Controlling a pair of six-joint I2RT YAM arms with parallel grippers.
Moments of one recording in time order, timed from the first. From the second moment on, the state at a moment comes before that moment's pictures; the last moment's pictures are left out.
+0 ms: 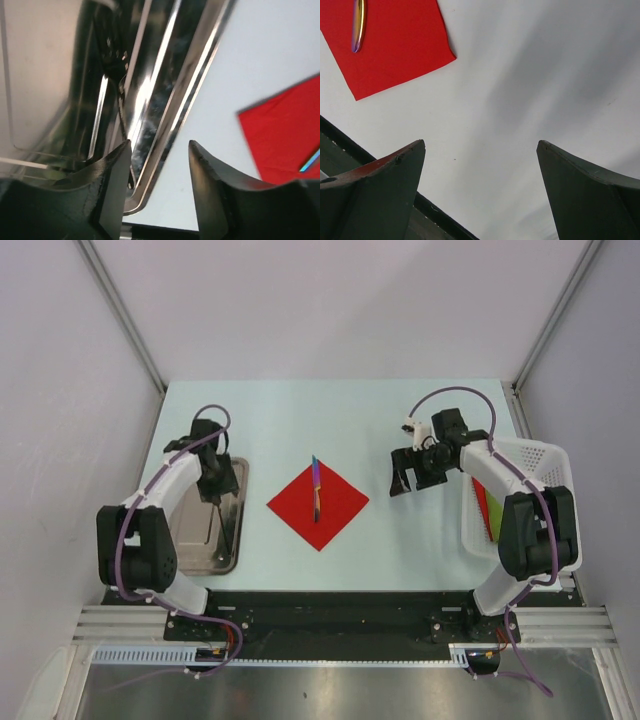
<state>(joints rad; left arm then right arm) -0.07 1.54 1.13 -0.79 -0.07 -0.39 0.19 1.64 1.20 -0.70 -0.47 -0.10</state>
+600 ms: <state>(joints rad) 0.05 1.68 1.05 -0.70 -0.06 -0.30 0.23 1.70 1.22 -0.70 -0.45 -0.11</state>
